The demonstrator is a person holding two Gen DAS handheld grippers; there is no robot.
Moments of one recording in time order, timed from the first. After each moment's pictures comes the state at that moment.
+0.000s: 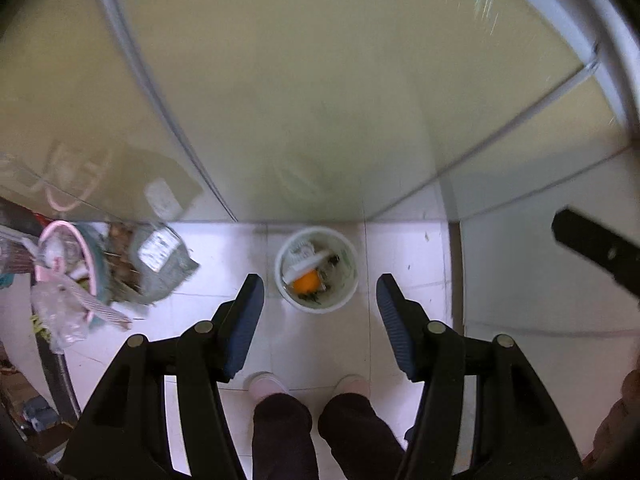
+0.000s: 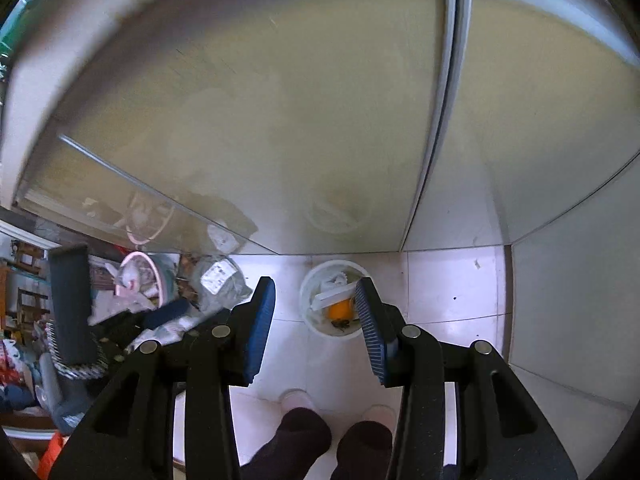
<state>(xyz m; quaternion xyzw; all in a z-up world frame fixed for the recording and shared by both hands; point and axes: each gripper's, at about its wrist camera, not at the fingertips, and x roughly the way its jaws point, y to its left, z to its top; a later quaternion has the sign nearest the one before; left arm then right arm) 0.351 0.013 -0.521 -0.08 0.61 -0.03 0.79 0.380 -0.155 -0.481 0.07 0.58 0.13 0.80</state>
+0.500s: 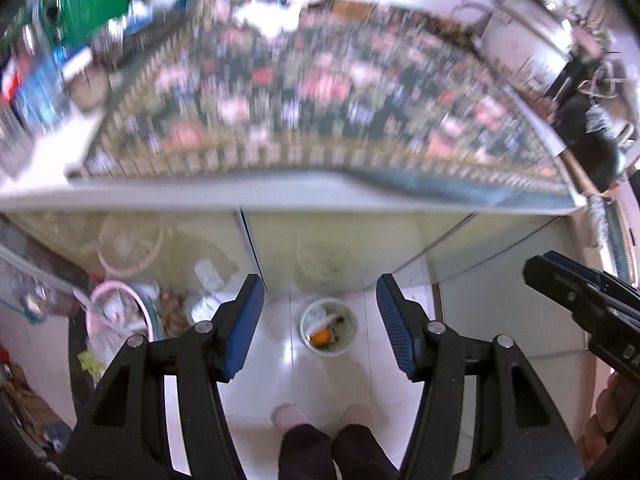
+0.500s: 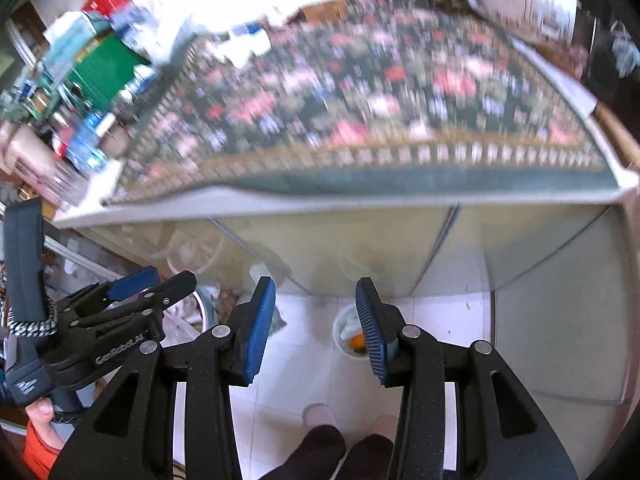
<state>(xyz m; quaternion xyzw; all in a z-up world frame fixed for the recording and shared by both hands) 0.339 0.056 -0.266 -0.06 0.51 -0.02 0.86 0.353 -0.121 -0.289 0.06 0.51 0.14 0.85</state>
